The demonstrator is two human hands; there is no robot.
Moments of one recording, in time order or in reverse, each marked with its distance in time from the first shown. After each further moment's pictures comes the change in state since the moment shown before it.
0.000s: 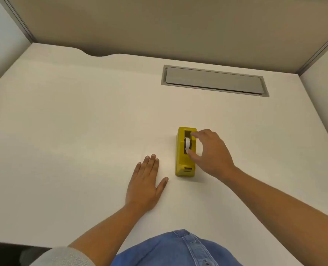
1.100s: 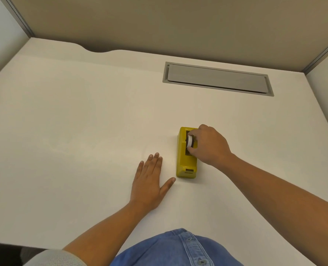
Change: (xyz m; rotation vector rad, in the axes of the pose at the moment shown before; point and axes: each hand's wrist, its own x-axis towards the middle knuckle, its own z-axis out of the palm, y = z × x) left_hand 0.008 0.012 -0.004 -0.055 0.055 0.004; right_hand 0.039 -0.005 0.000 -0.174 -0.199 0.061
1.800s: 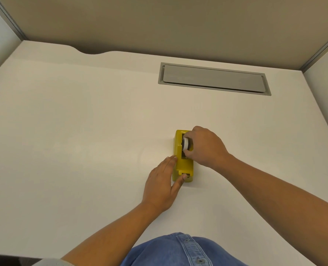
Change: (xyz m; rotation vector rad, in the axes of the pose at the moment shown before) left_hand 0.017 0.048 -0.011 -0.359 0.005 0.008; right_hand 0.006 0.002 -0.006 -0.010 -0.022 -0.067
